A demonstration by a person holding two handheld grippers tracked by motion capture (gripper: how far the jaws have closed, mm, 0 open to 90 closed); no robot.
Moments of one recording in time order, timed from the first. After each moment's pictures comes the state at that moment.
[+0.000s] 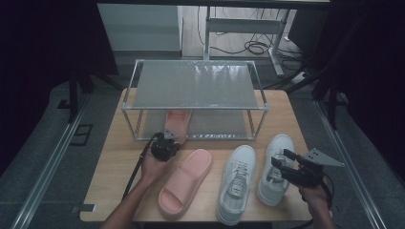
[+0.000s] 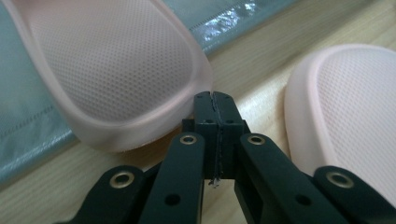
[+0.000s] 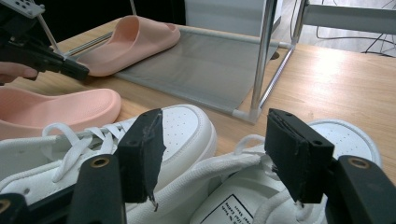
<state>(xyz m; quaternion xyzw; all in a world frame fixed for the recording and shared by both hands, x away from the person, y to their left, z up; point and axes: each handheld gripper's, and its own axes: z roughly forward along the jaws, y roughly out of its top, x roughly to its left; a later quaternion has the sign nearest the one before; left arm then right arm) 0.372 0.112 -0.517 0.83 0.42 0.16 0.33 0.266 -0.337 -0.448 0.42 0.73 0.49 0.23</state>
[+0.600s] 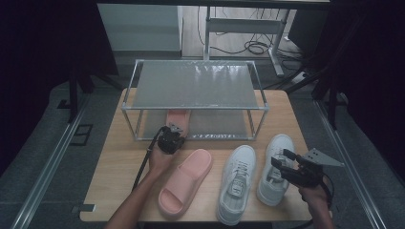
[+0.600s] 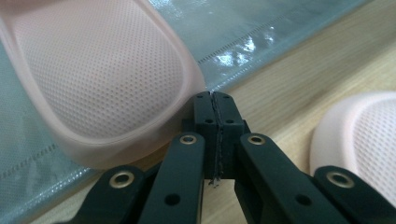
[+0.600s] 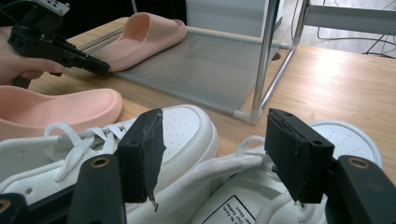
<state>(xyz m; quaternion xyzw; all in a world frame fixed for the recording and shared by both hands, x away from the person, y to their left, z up) 0.400 0.097 -0.523 0.82 0.44 0.16 0.33 0.266 -0.337 -0.448 0.42 0.73 0.49 0.23</state>
